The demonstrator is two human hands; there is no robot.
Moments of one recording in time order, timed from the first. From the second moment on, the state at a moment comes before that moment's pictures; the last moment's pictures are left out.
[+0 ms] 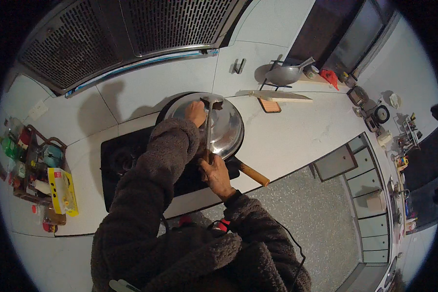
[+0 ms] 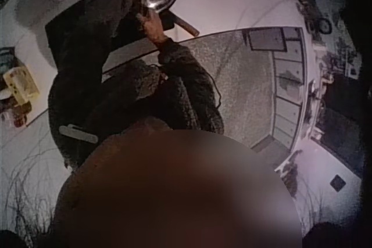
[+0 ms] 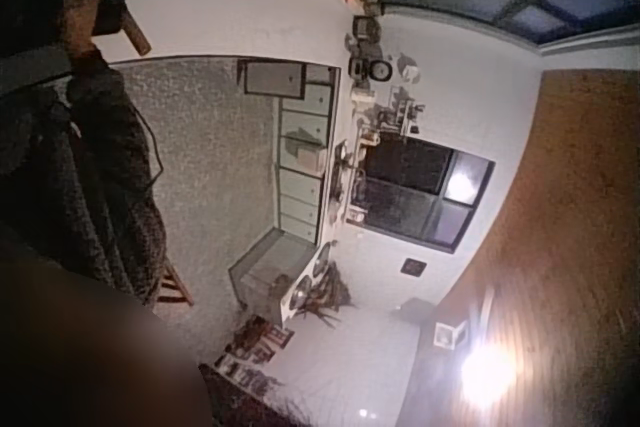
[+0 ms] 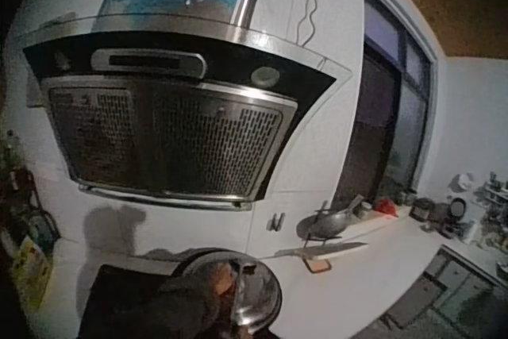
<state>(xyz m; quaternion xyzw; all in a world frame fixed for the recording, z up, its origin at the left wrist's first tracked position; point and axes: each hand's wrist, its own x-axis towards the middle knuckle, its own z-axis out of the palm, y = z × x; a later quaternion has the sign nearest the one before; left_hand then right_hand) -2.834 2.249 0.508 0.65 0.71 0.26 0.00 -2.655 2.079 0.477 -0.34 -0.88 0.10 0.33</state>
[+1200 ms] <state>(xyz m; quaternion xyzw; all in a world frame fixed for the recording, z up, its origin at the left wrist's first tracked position) -2.815 2.040 0.612 0.70 0.49 0.51 0.08 -2.491 1.958 0.497 -0.60 -0.67 0.14 0.41</state>
